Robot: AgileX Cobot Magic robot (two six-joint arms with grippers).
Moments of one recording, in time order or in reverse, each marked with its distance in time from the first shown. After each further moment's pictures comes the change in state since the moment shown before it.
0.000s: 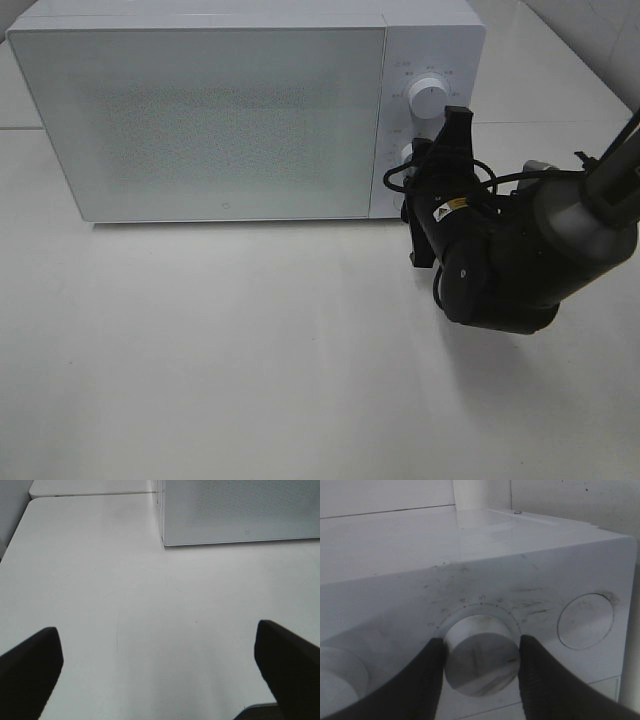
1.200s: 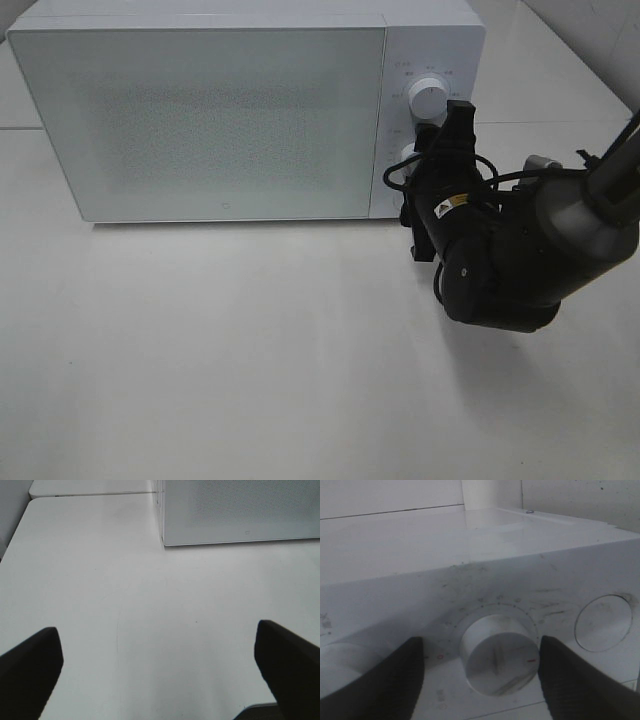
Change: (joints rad) left arm 0.000 0.000 0.000 0.000 0.000 0.000; right arm 0.000 0.000 0.000 -0.010 -0.027 -0.014
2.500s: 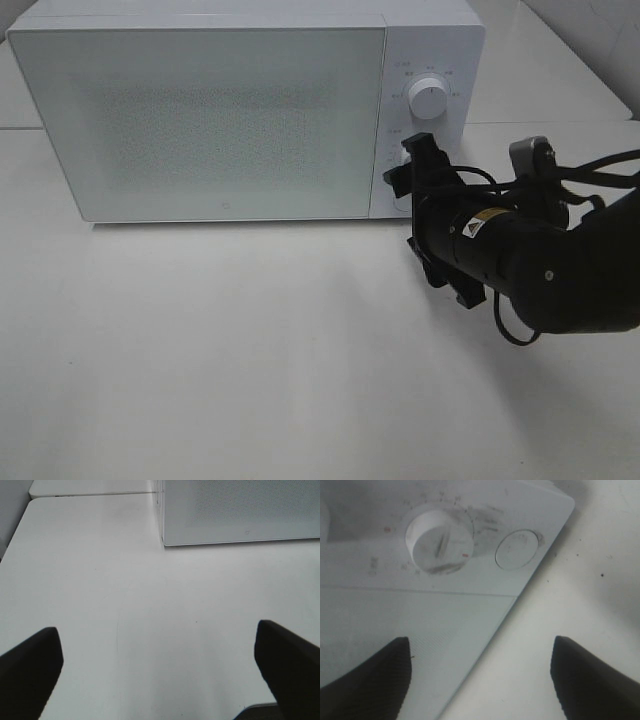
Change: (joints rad) left arm 0.000 0.000 0.000 0.000 0.000 0.000; right arm -0.013 -0.273 0.168 -0.197 0.475 -0.429
